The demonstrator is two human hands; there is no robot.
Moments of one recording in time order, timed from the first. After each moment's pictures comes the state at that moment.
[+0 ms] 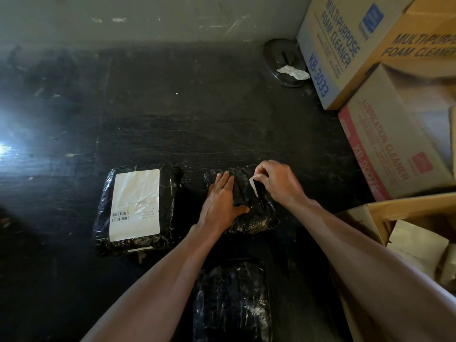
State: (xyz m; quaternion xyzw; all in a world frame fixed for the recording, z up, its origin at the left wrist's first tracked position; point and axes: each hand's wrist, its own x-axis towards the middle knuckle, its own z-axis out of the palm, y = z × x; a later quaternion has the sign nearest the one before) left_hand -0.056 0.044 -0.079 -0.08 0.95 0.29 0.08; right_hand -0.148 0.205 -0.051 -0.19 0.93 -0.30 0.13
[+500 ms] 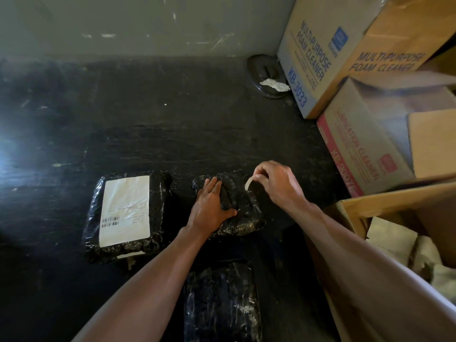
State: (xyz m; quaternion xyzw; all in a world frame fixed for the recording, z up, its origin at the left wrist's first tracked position) left_hand -0.054 0.042 -0.081 -0.08 0.94 0.31 0.09; right_hand -0.133 0.228 -0.013 -0.18 0.94 -0.28 0.06
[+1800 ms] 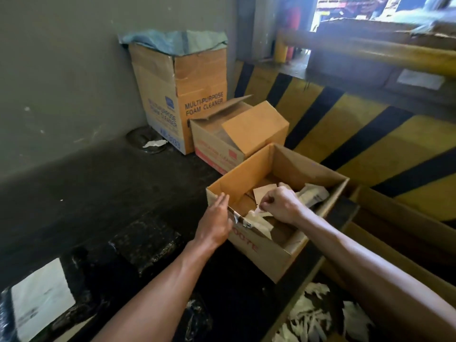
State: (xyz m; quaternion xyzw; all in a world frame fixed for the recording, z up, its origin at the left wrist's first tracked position) left_hand 0.022 0.258 0.044 0.25 0.92 0.29 0.07; right_hand 0.064 0.462 0.077 0.13 0.95 -0.28 0.03
